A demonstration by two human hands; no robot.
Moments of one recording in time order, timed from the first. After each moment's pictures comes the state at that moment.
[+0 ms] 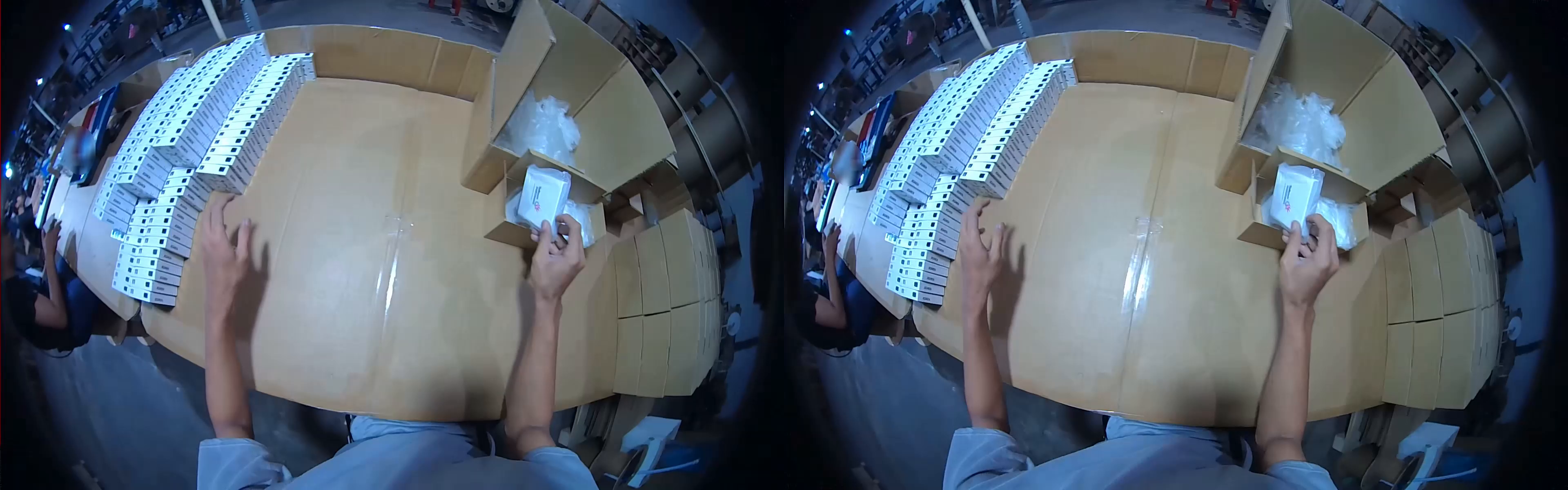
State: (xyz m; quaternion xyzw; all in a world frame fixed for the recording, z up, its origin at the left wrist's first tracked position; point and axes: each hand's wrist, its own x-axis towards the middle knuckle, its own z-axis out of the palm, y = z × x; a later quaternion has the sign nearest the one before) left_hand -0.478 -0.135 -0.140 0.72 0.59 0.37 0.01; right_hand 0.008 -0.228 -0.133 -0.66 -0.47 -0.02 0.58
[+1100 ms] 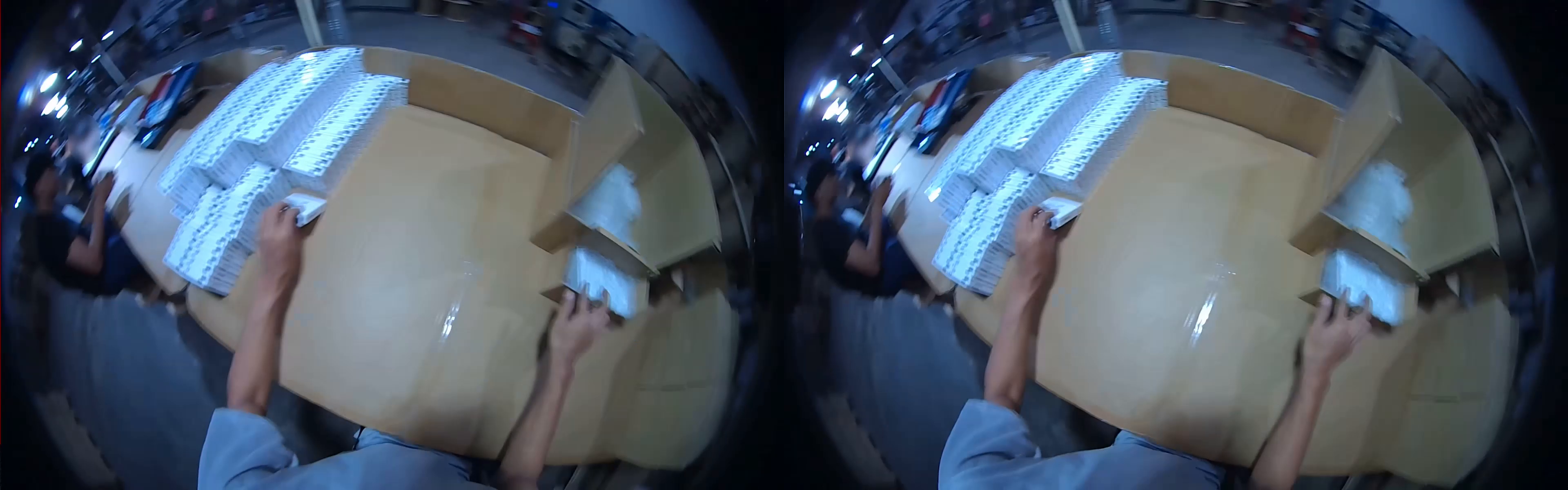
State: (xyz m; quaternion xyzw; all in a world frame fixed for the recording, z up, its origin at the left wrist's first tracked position) left_hand -0.524 -0.100 -0.174 0.70 0.61 0.33 -0.15; right_hand -0.015 -0.228 -0.165 -0.83 -0.48 -0.19 0.21
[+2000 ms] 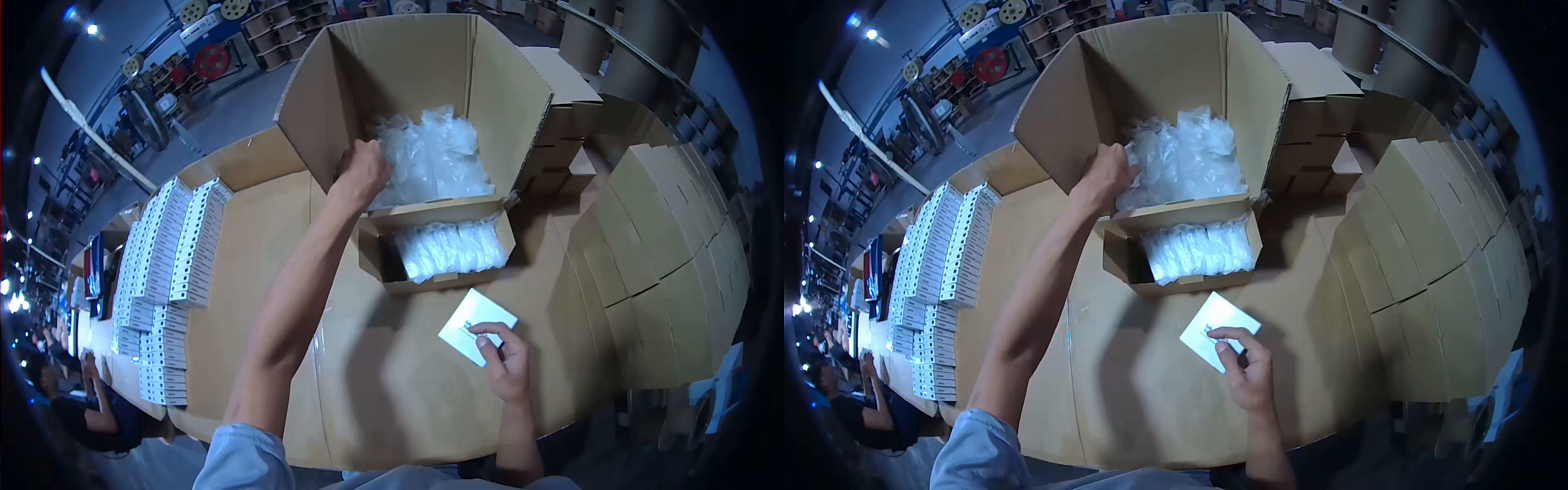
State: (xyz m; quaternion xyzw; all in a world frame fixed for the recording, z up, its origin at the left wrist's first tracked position) left_hand 0.004 0.010 -0.049 0.88 0.43 0.18 0.01; right_hand 0.072 -0.357 -0.135 -0.58 -0.38 0.31 0.65
